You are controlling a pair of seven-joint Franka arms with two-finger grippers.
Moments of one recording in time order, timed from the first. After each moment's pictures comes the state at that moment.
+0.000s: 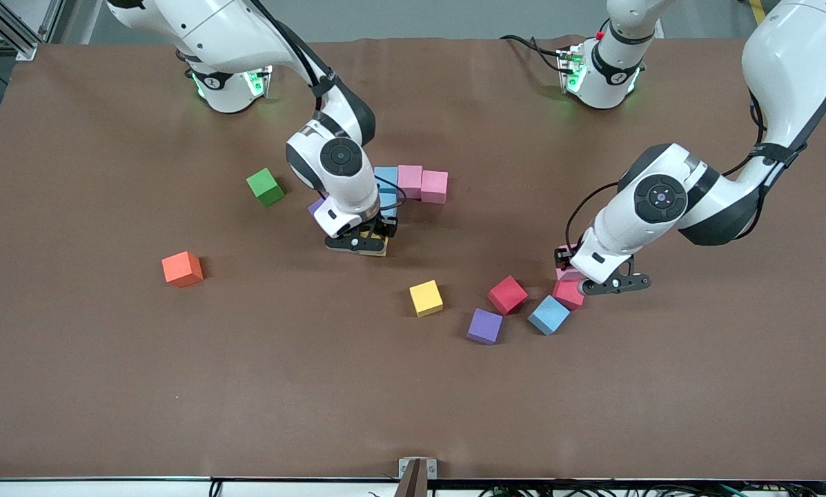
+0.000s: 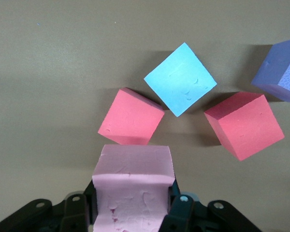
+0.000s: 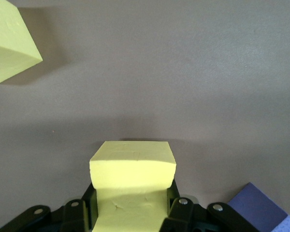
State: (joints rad) left arm 0.71 0.68 -1.17 -1.92 0.70 2.07 -0.86; right arm 0.51 0.52 0.22 -1.91 -0.16 2.45 0.92
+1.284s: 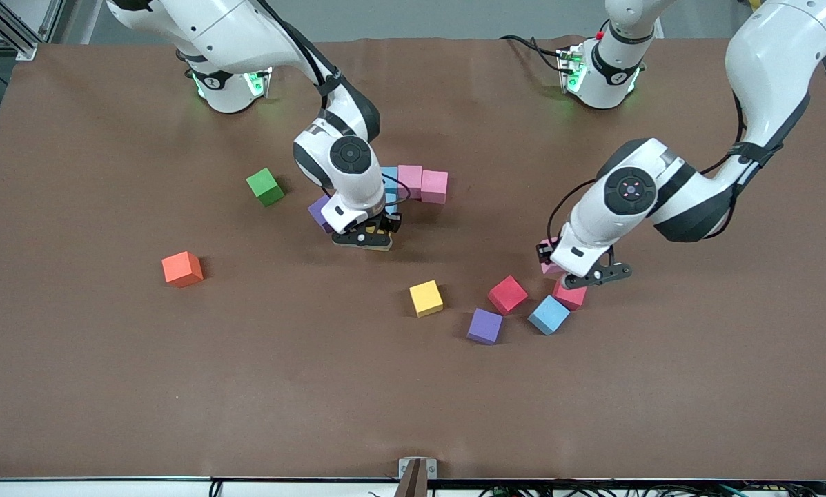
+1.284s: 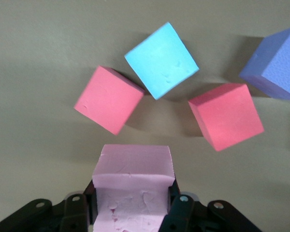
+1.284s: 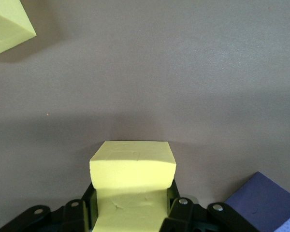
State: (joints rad) left arm 0.63 0.68 -1.17 -1.92 0.70 2.05 -1.04; right arm 0.53 0.53 0.22 -1.92 -0.17 2.44 0.94
